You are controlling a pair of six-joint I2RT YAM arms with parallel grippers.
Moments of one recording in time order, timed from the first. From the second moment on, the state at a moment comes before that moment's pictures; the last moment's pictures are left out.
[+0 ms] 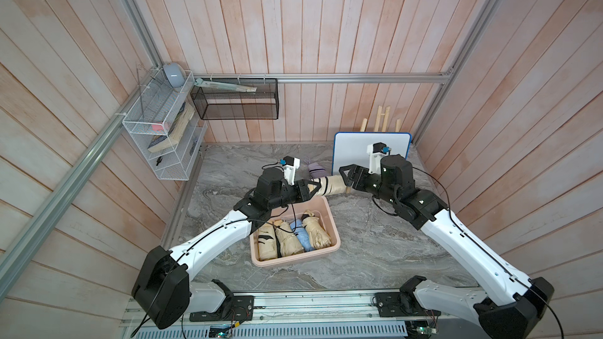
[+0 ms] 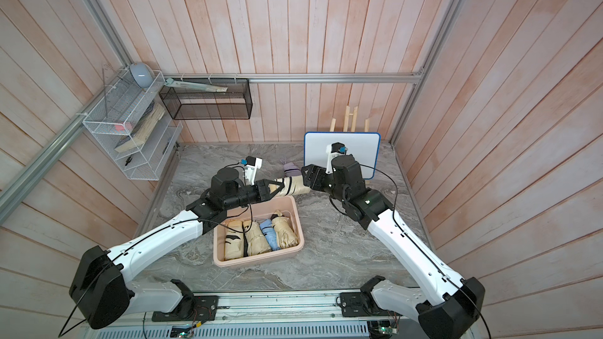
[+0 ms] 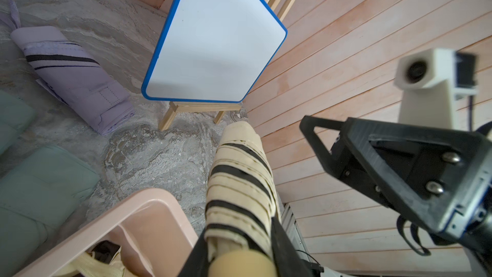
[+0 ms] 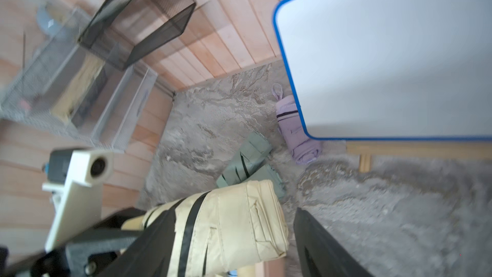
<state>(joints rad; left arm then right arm) -0.63 1.34 0.95 0.07 0.44 -0.79 0.59 1.14 1.16 -0.43 -0.06 0.49</state>
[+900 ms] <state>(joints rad) -0.63 1.31 0.99 -0.14 0.63 -0.63 0.82 1.20 1.15 -0.64 -0.12 -0.70</state>
